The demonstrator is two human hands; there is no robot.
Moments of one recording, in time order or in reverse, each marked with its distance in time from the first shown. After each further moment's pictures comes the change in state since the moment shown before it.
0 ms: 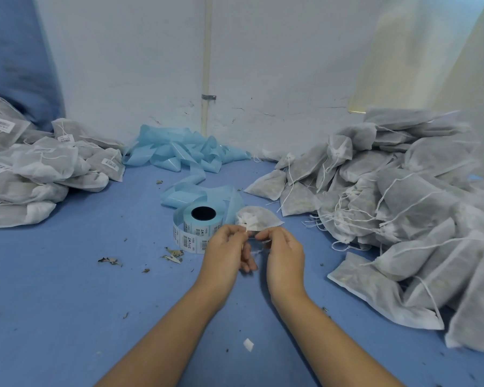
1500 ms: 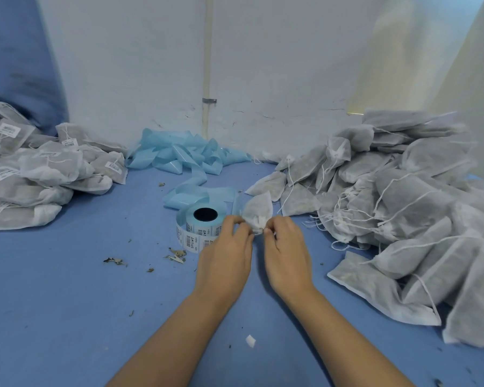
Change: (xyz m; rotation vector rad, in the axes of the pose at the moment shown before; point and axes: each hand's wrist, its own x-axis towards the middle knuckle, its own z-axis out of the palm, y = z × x) left_hand -0.008 -0.004 -0.009 1.207 0.109 0.545; right_hand 0.007 -0.004 -0.014 -0.766 -0.125 -0.416
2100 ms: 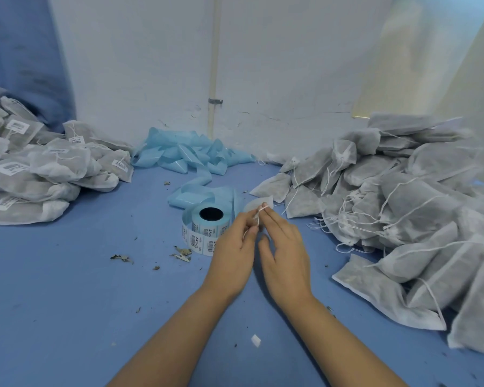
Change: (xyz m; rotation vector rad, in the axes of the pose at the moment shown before) left_hand 0.006 0.003 -0.001 -0.853 0.012 -0.083; right_hand -0.010 -0.006 0.004 0.055 0.017 -0.180
